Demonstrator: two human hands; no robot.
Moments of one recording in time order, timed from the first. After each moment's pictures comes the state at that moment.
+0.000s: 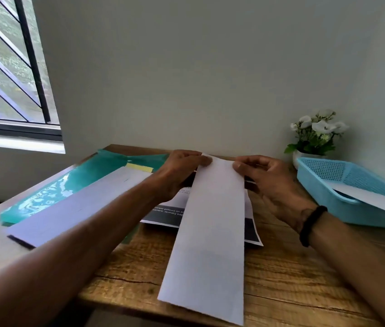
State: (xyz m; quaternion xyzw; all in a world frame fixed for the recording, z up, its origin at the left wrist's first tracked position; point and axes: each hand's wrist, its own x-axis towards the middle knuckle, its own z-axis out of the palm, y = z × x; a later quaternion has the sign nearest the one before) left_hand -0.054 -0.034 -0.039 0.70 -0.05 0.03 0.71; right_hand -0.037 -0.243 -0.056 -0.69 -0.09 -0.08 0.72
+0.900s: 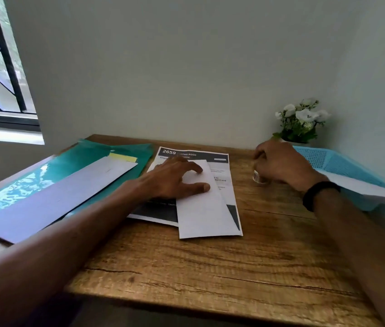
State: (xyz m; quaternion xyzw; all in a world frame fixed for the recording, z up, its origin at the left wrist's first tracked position) left_hand -0.043 -0.029 -0.066 0.98 -0.18 0.03 0.13; right_hand -0.015 -0.300 -0.028 -0.97 -0.08 -0.17 0.17
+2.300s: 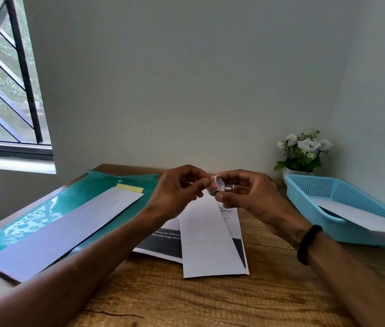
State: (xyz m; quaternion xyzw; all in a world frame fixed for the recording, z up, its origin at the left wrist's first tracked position) left_hand -0.054 -0.039 -0.052 0.78 -0.18 0.21 0.56; right_hand -0.037 -0.258 -0.049 -0.76 -0.26 -0.07 0.60
